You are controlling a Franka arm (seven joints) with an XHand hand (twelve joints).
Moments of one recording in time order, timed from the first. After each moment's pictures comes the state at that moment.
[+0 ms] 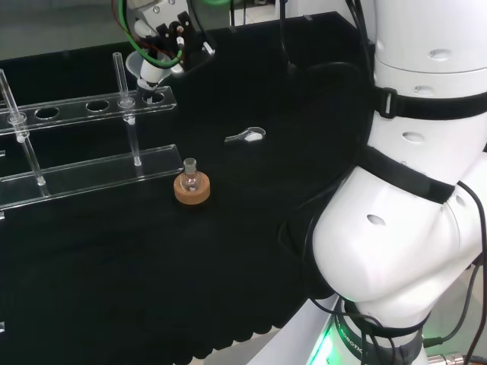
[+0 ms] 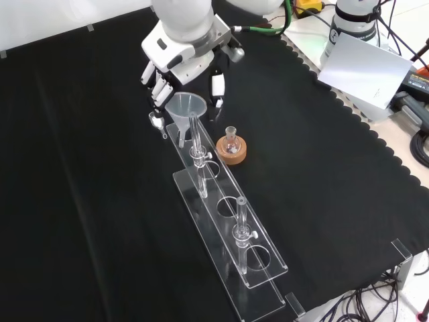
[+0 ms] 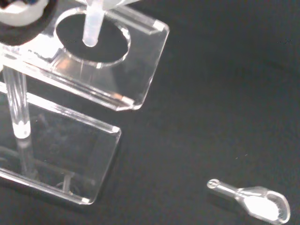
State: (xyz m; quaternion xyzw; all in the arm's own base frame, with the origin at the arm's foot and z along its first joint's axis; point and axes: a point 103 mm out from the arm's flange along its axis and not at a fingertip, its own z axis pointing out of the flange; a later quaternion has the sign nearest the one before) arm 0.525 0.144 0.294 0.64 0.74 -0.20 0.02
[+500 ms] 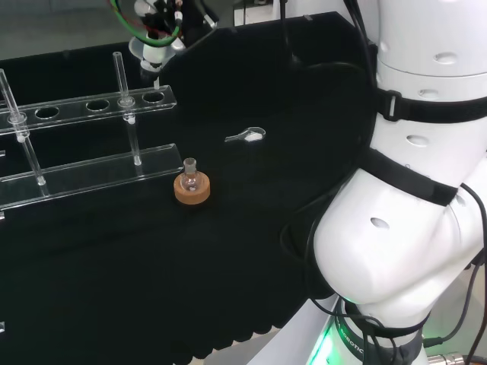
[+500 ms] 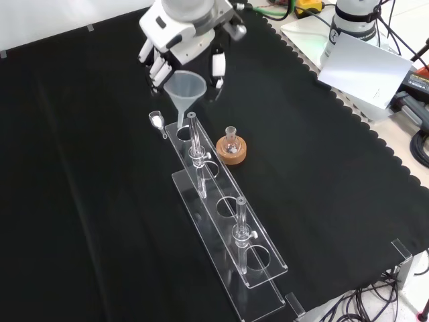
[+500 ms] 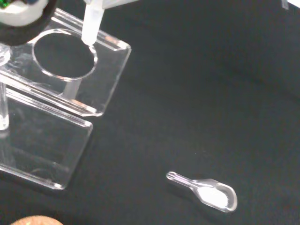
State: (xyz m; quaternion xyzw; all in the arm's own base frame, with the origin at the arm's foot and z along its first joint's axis) arm 0.516 0.135 0.343 0.64 0.73 -0.25 0.04
